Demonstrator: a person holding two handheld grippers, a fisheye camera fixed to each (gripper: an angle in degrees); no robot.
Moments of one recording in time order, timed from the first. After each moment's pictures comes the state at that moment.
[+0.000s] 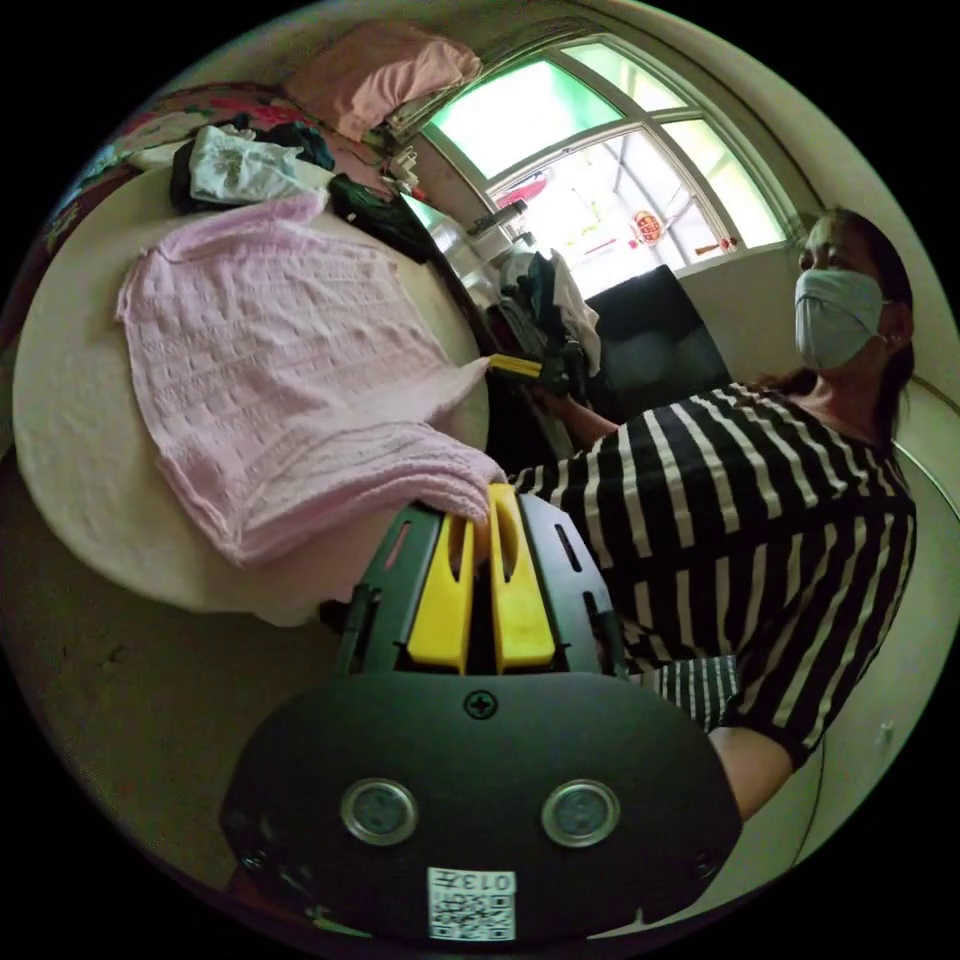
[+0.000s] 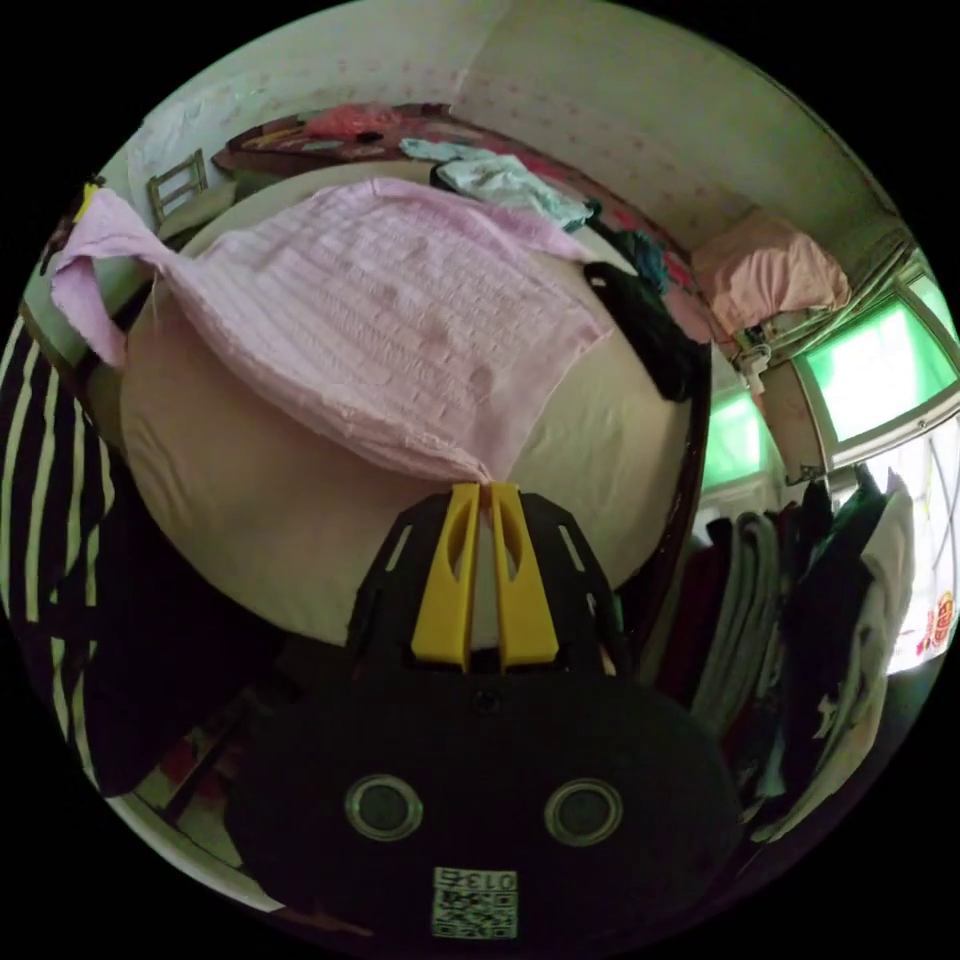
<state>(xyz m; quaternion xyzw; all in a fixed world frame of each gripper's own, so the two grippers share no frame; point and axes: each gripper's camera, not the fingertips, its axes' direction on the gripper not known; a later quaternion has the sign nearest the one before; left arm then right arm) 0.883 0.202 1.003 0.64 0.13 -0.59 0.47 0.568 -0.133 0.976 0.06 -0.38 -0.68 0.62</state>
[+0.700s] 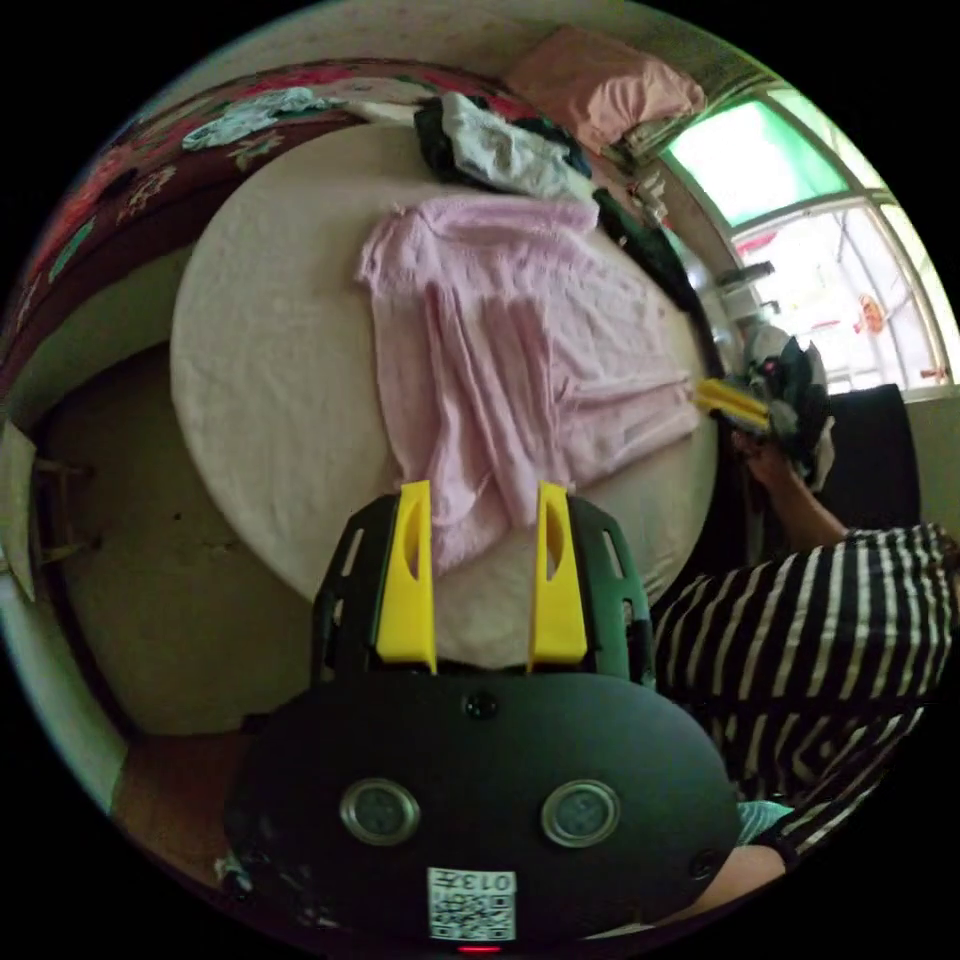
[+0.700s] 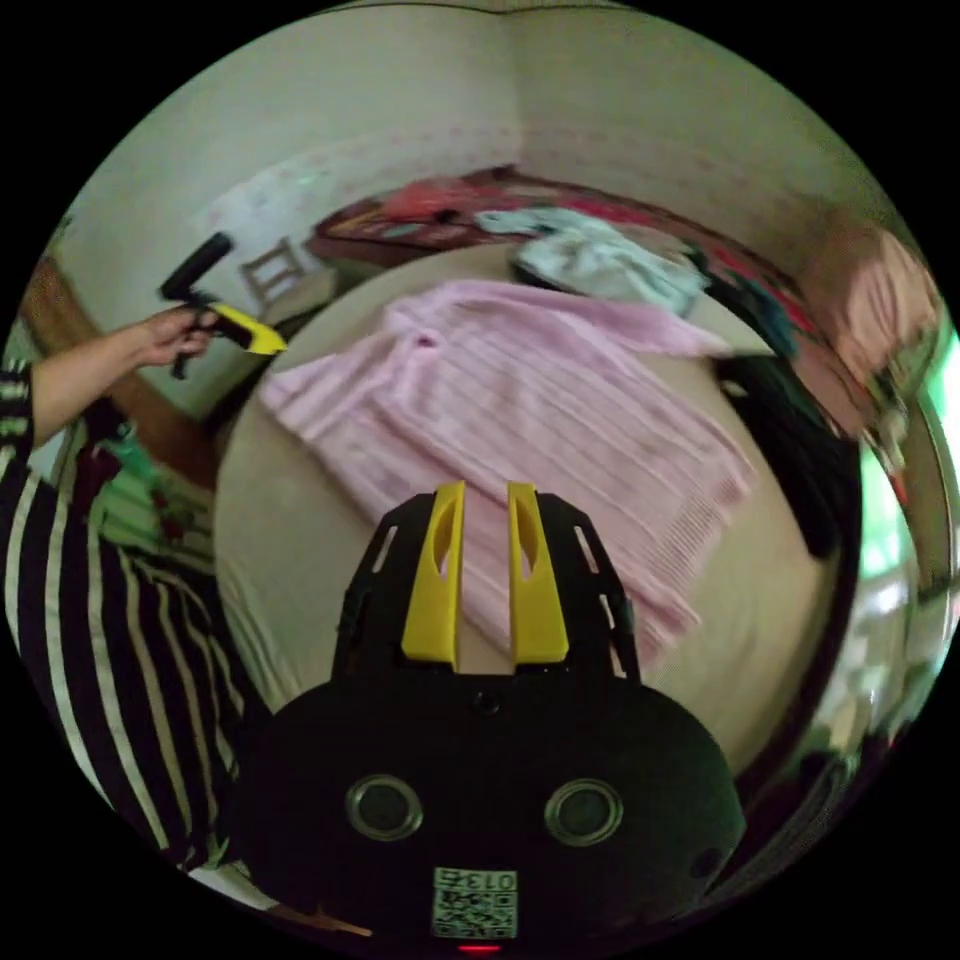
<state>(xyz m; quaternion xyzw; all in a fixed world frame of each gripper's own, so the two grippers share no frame) 0.790 0.307 1.002 0.45 0.12 -0.82 0.35 0.458 -0.187 0.963 -0.03 -0.57 -0.65 0.50</state>
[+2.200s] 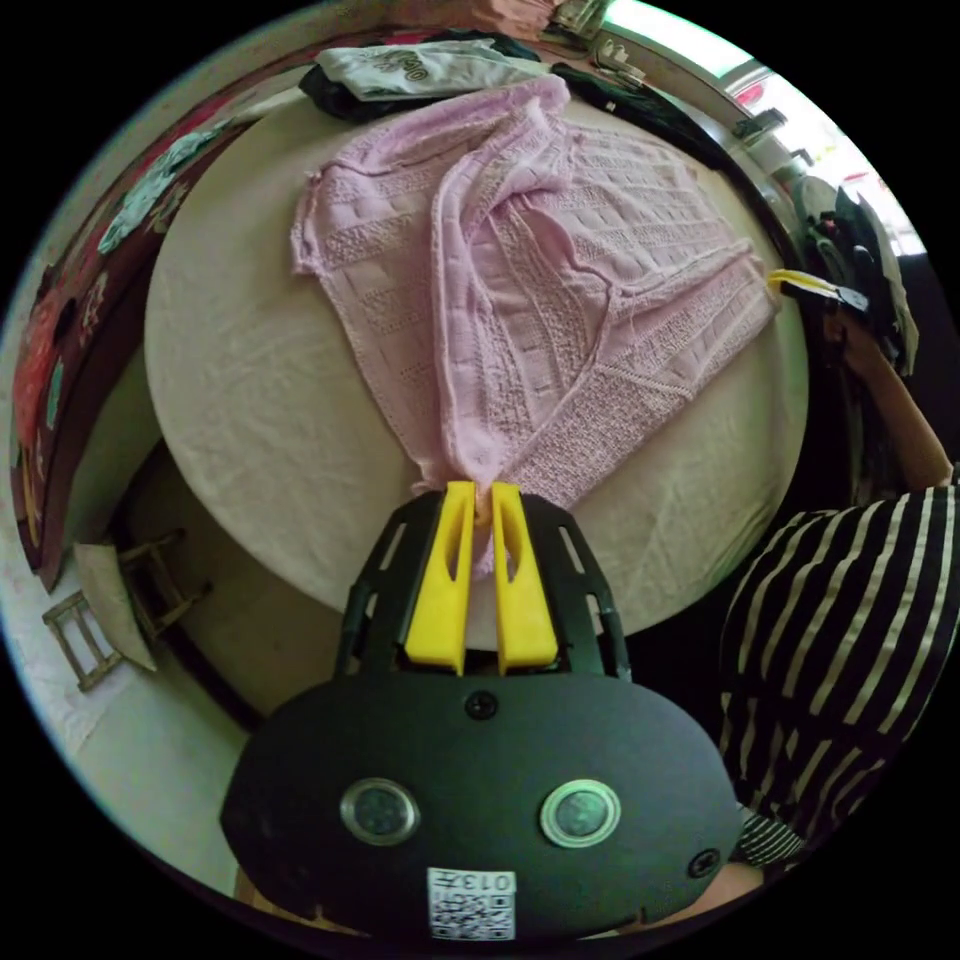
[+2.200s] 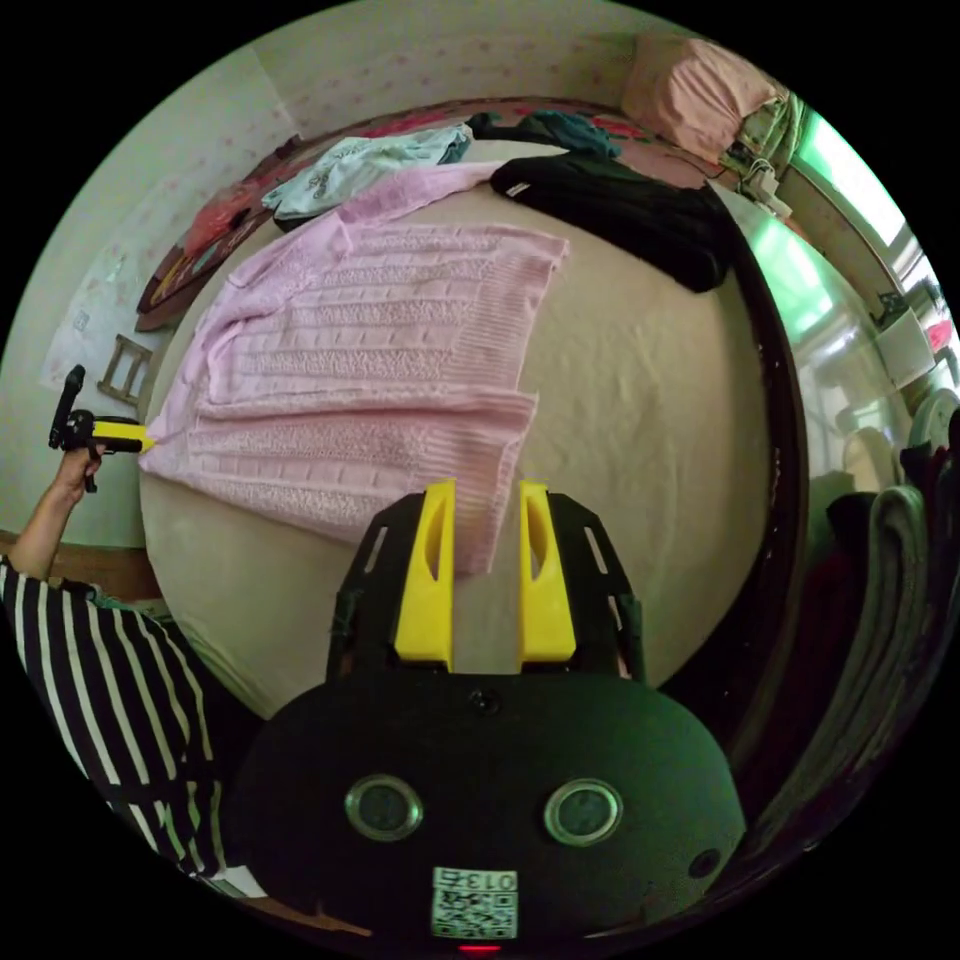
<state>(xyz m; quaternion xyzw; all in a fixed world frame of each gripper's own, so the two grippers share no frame) 0.687 0.316 0.898 0.28 0.12 -0.80 0.51 0.421 -0.310 1.085 -0.18 -0.44 -0.56 0.68</state>
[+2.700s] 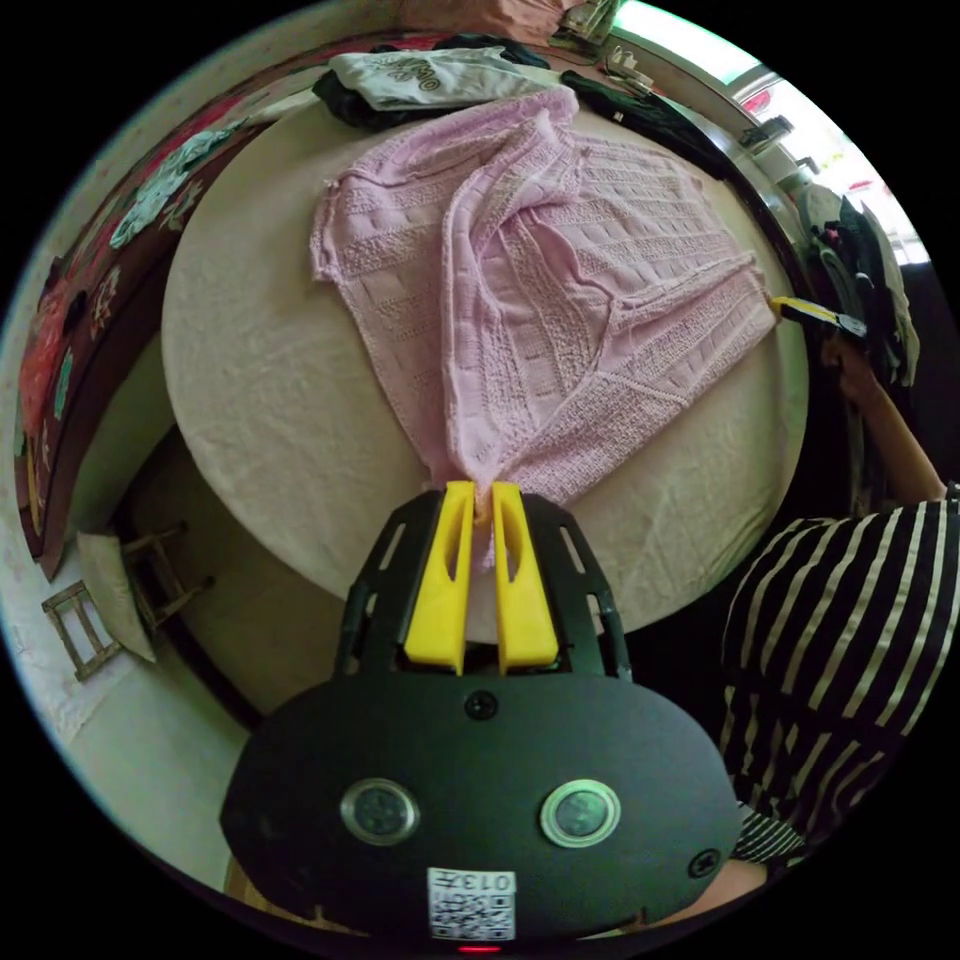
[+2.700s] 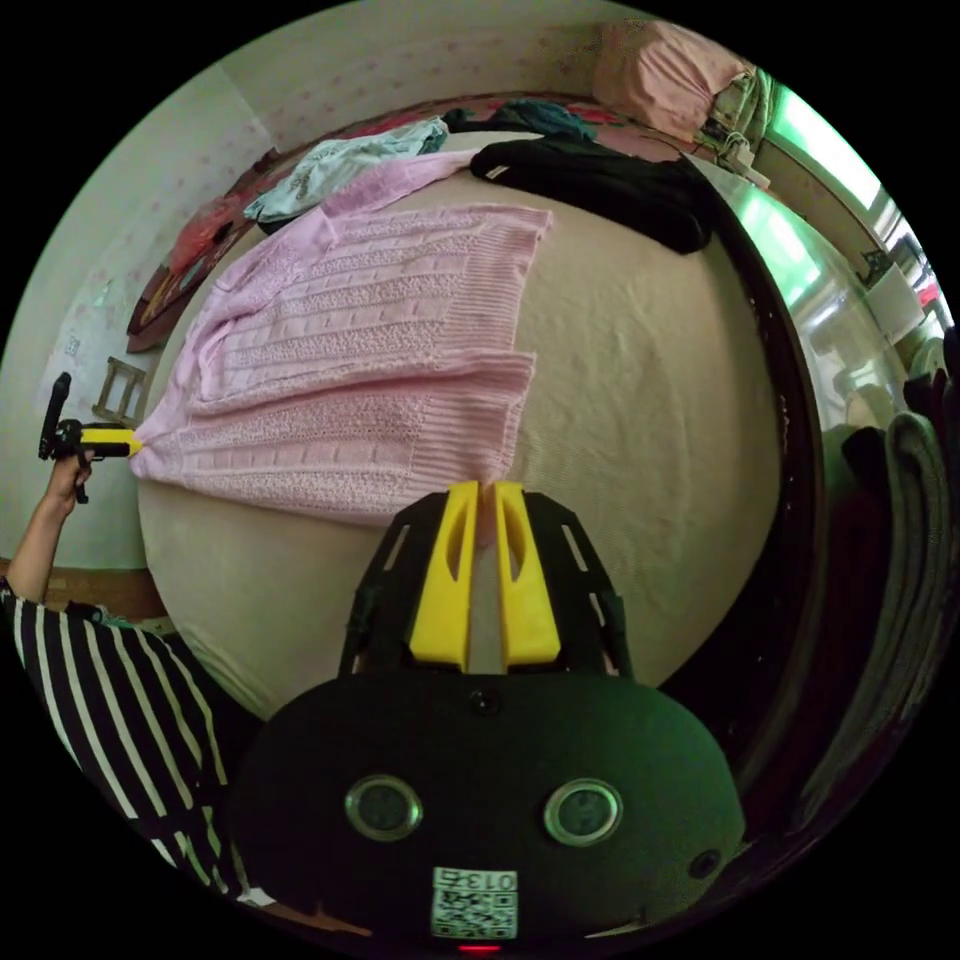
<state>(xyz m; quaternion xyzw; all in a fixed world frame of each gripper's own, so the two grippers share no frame) 0.684 0.324 0.870 0.27 0.11 -0.81 0.50 0.425 -0.307 1.081 -0.19 -0.44 -0.54 0.69</state>
